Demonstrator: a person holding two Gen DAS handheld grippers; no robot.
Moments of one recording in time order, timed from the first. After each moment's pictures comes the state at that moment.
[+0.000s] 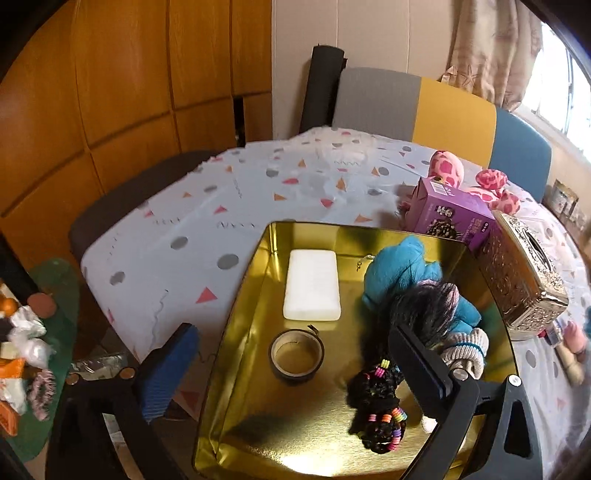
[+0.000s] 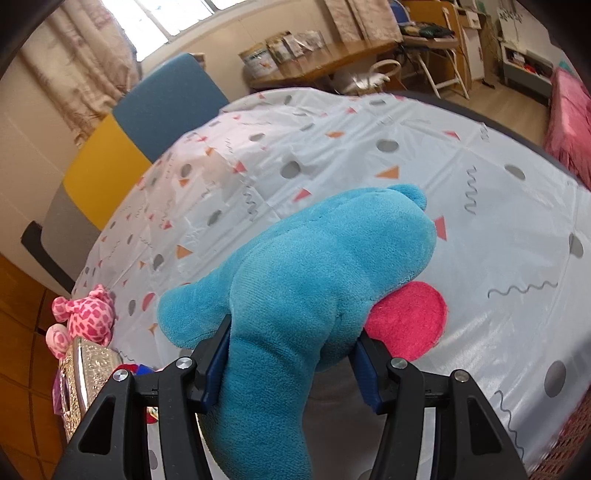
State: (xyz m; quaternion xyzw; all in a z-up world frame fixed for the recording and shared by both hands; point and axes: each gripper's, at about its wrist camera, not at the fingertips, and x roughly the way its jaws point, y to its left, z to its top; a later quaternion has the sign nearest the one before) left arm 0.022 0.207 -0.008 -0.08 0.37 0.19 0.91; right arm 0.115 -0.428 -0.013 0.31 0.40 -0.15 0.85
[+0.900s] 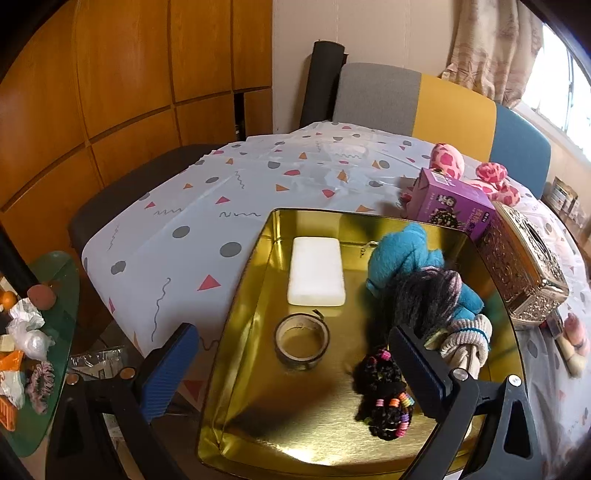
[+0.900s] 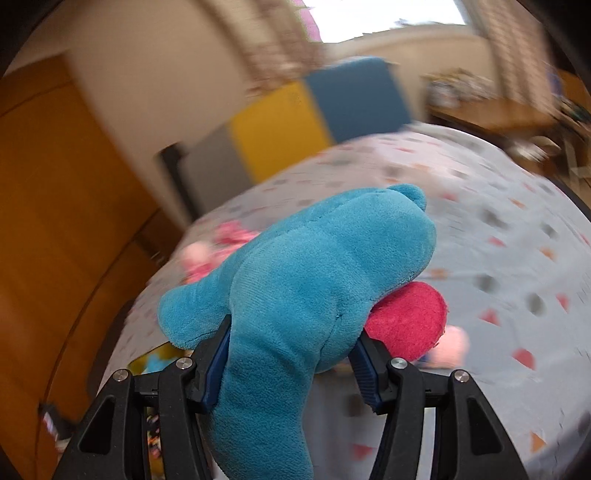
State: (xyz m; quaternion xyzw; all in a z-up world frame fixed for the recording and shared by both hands) left arm 0.012 0.210 -0.016 -0.09 0.38 0.18 0.90; right arm 0.101 -0.251 0.088 0.18 0.34 0.14 0.91
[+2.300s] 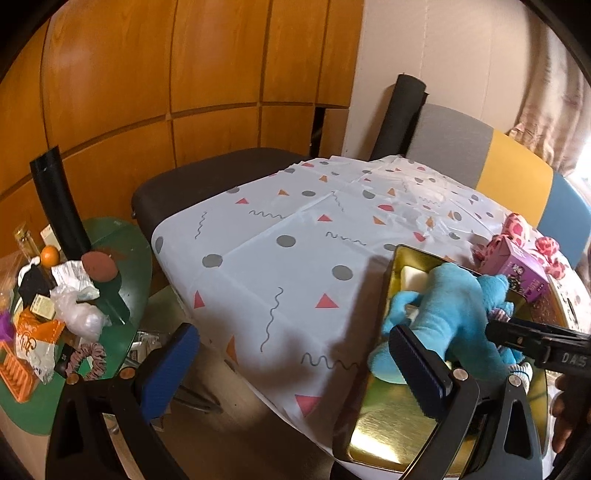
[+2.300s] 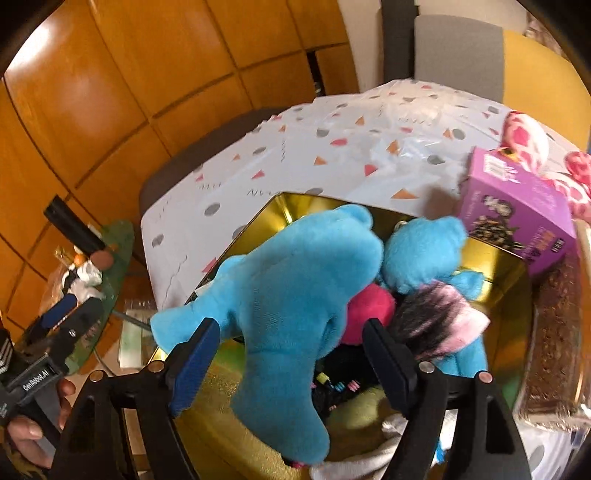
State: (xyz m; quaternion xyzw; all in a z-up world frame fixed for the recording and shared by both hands) left arm -0.051 0.313 -0.004 -0.16 0.33 0.28 0.89; right arm 0.119 0.132 -0.013 -0.08 0.47 0.40 0.78
